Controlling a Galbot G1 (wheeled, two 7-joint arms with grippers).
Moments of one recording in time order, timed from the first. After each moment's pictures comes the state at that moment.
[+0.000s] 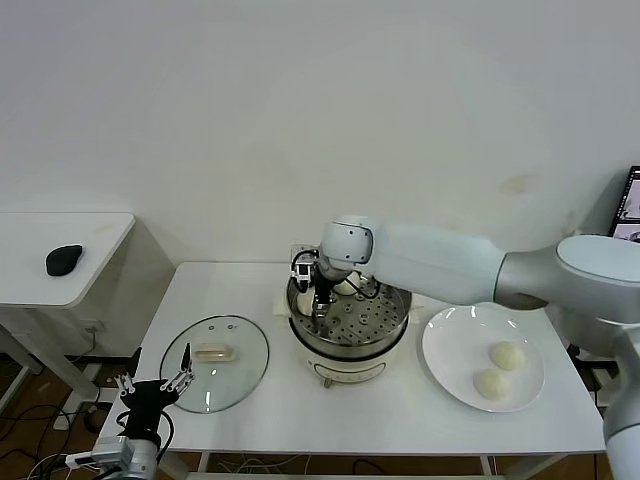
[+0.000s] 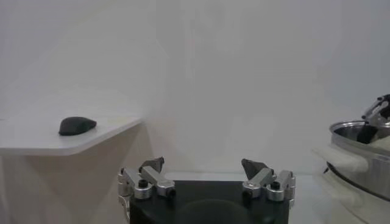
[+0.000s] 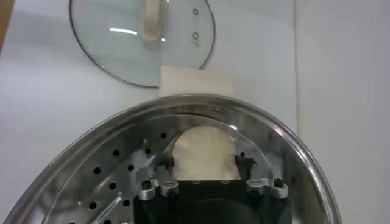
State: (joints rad) left arm 1.64 -1.27 -0.62 -2.10 -0.27 0.02 -0.20; right arm 0.47 1.22 -1.27 1.27 0.53 -0.63 -0.76
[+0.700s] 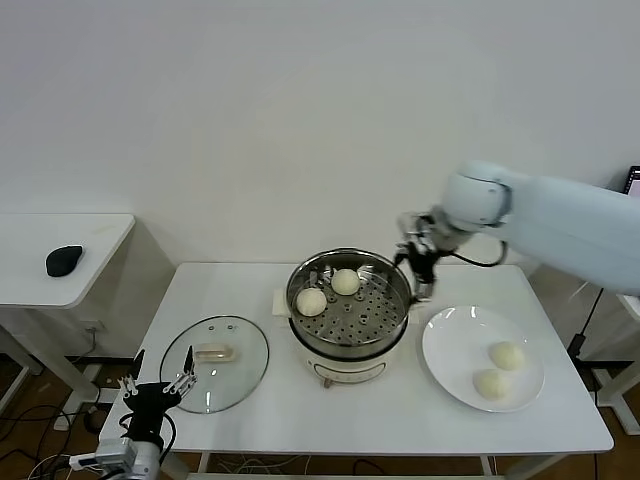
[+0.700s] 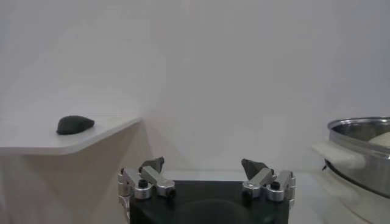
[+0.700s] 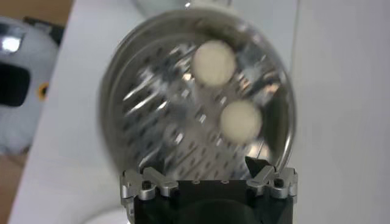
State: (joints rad) left arm 1.65 -1.27 -0.61 -2.09 -0.26 0.02 -0.20; right arm 0.68 0.68 -1.33 1.57 0.30 -0.39 -1.09
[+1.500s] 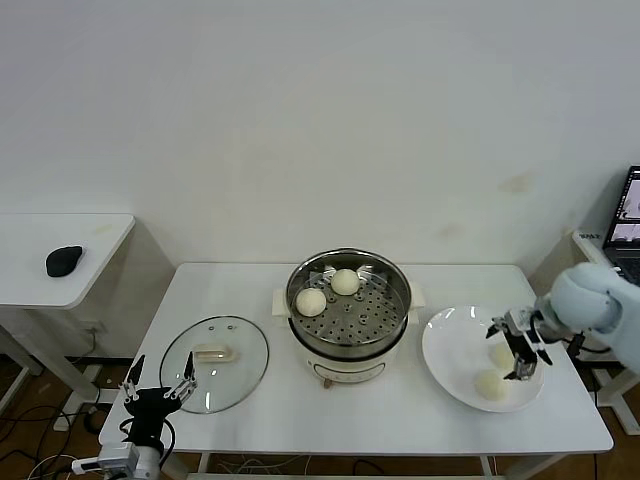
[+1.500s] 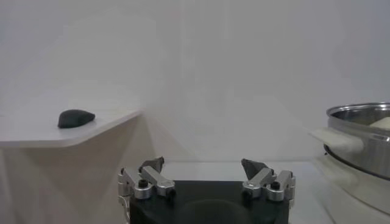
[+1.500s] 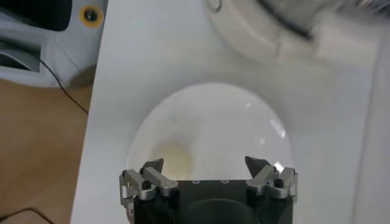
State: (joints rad) left arm 1.66 -1.28 -0.61 -2.08 -0.24 0.02 -0.20; right arm -0.06 0.33 -0.78 1.63 -0.10 -0.23 -1.08
